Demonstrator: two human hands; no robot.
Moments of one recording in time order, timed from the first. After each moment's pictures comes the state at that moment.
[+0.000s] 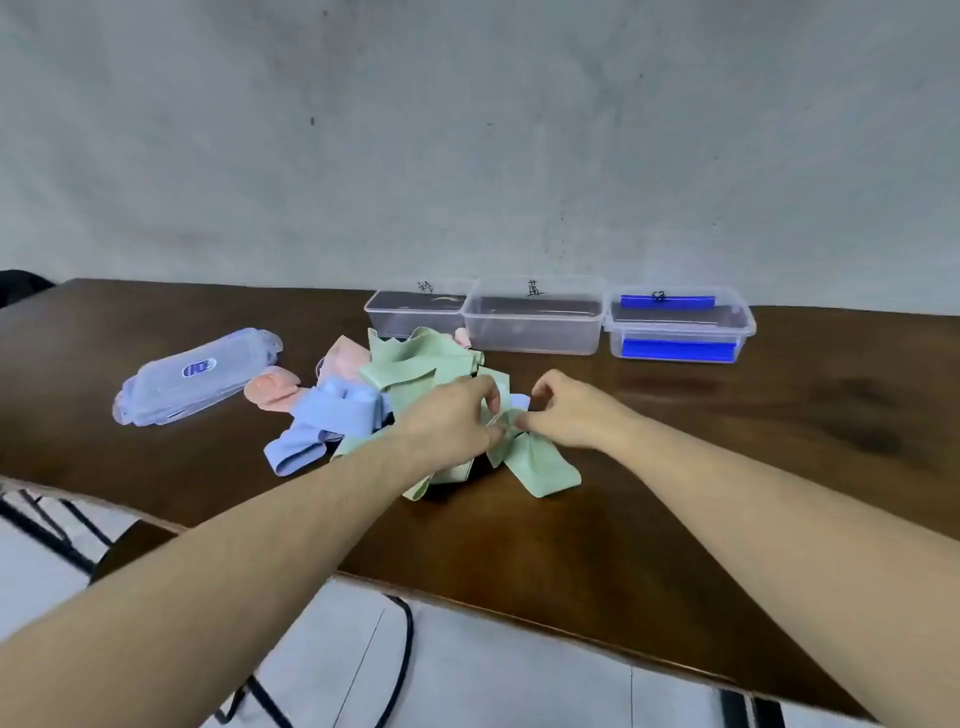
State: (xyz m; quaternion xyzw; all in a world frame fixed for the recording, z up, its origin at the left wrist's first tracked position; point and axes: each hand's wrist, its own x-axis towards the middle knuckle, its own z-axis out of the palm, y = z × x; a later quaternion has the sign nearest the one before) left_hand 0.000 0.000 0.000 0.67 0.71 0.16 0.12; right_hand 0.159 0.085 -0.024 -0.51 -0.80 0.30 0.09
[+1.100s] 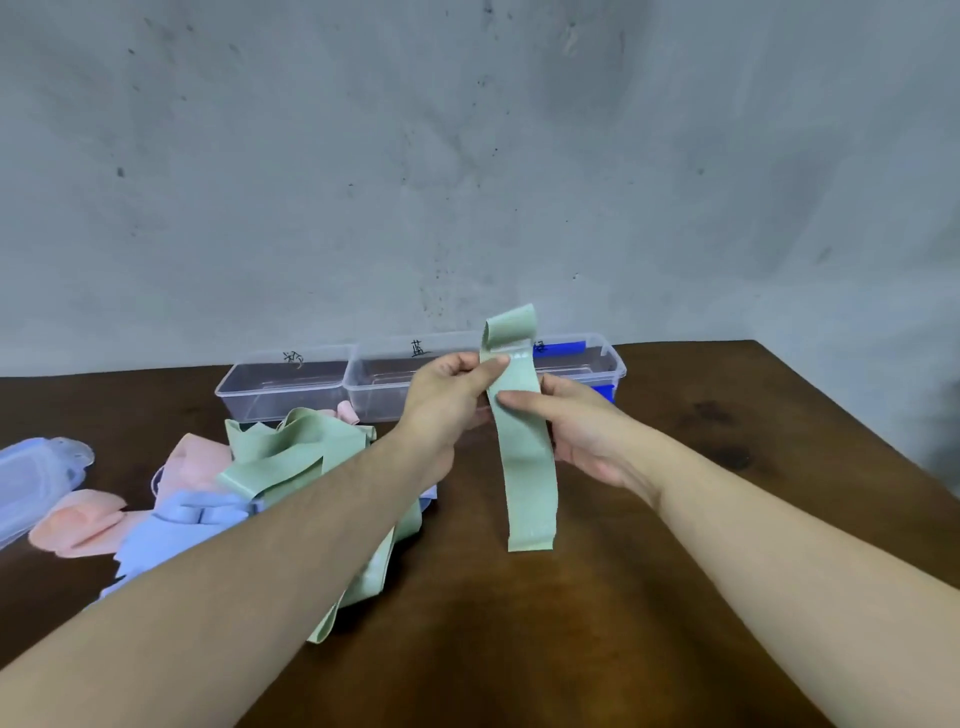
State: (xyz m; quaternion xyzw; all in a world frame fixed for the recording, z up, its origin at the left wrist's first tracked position) left_hand 0.067 0.091 0.042 0.44 0.48 0.54 0.53; right_hand 0.220 0.094 0.030 -0.43 -0.51 0.64 0.37
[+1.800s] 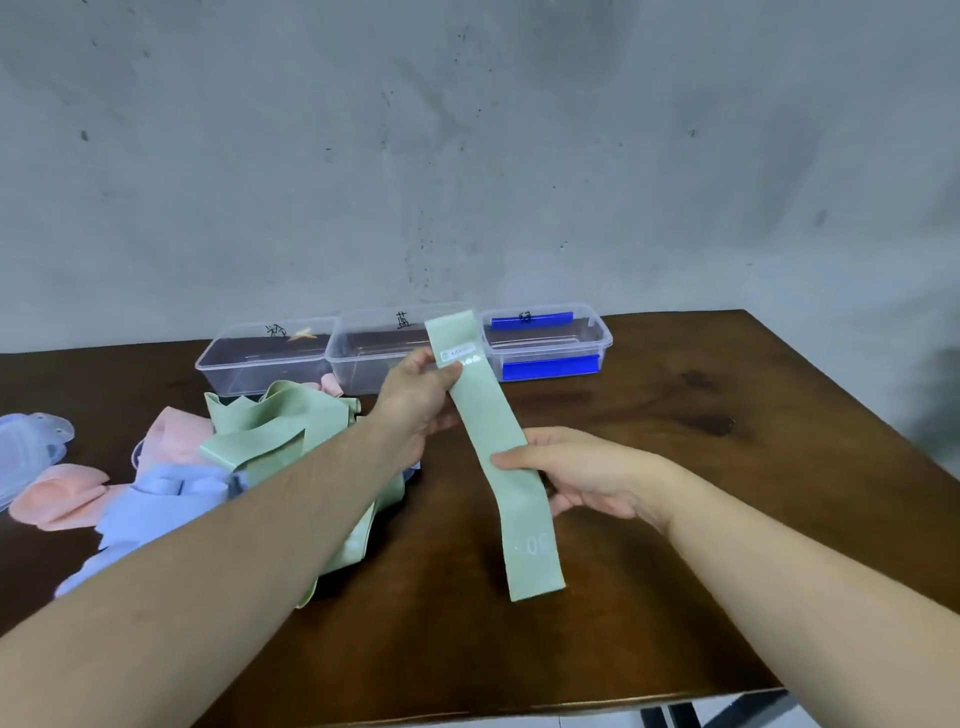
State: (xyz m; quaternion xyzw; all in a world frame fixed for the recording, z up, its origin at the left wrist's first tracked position) left_hand 0.058 0.103 0.008 0.40 0.54 0.51 0.53; right_hand 0.243 0.062 -0.008 -0.48 -0.56 0.66 0.16
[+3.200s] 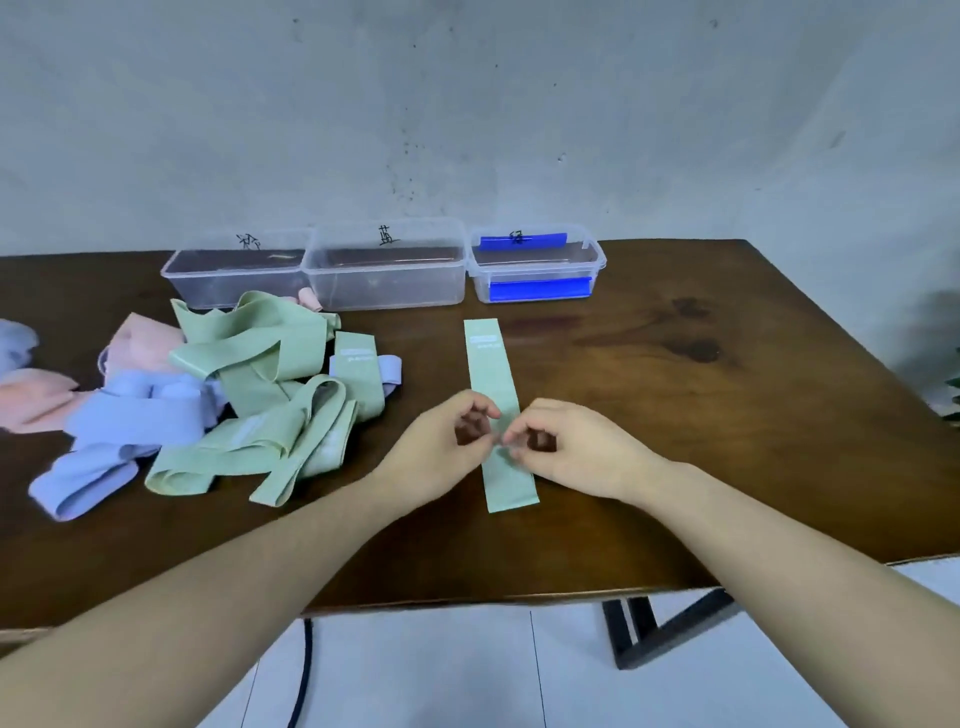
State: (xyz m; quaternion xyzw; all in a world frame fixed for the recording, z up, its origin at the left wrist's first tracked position) left_hand 0.068 0.023 -0.095 0.71 0.51 0.30 0.37; right_hand 0.275 0.026 -0.073 -0.47 -0.83 0.27 0.15
